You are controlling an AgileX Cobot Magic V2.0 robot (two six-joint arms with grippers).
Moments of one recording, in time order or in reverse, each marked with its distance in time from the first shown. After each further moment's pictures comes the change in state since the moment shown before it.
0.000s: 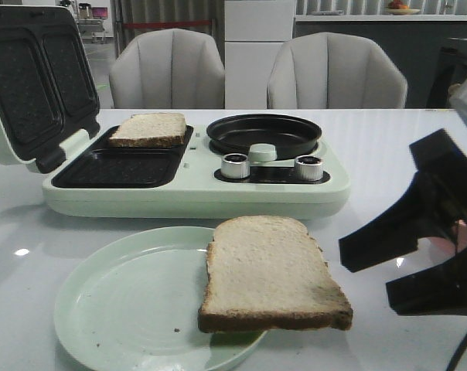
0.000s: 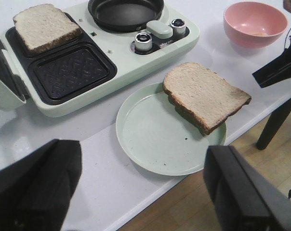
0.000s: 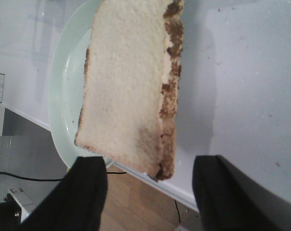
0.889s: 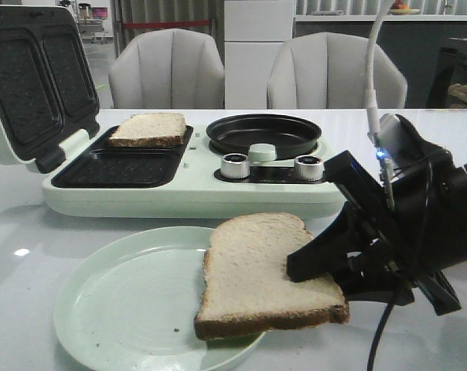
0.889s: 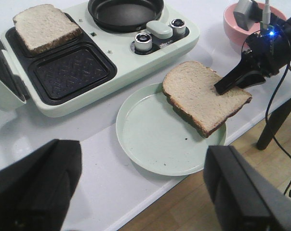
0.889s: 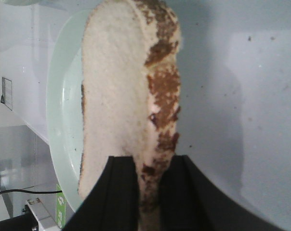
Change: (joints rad) left arm 0.000 -0.001 0.000 0.000 0.000 0.000; right arm 0.074 0.296 -0.173 0.096 0.063 -0.039
